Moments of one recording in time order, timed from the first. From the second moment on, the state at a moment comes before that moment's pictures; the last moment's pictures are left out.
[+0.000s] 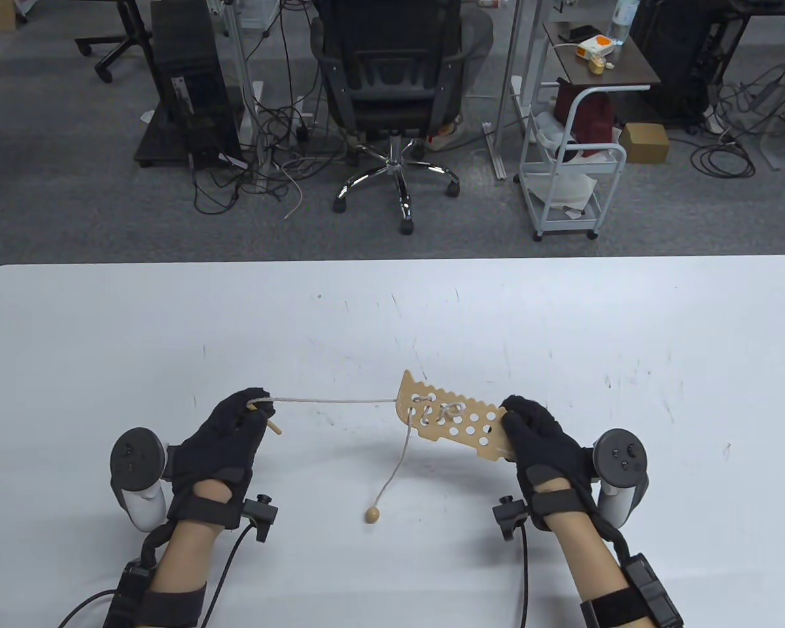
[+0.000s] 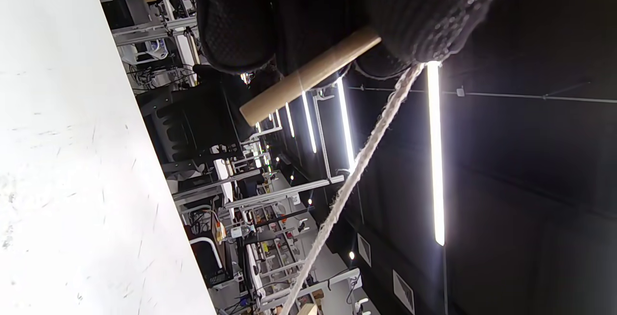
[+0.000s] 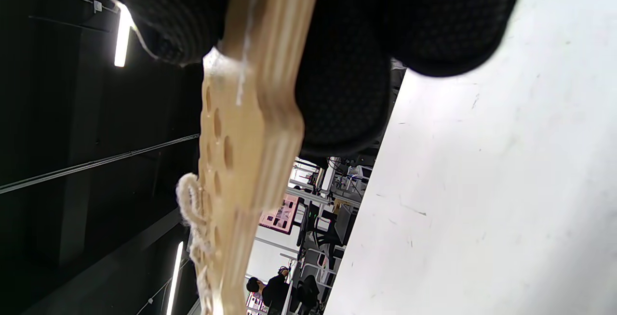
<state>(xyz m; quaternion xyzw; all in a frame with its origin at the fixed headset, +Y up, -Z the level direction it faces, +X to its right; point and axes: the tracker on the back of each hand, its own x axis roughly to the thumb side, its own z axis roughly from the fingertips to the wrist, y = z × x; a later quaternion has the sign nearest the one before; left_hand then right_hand) -0.294 -0.690 -0.324 0.09 -0.08 0.63 0.77 0.202 -0.737 -0.330 -0.01 -0.10 0.76 0.64</state>
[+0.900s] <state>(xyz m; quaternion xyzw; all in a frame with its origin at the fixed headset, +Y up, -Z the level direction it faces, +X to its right) -0.315 -0.685 -0.322 0.13 -0.04 0.65 0.75 0.225 -0.746 -0.339 -0.06 -0.12 0.76 0.64</state>
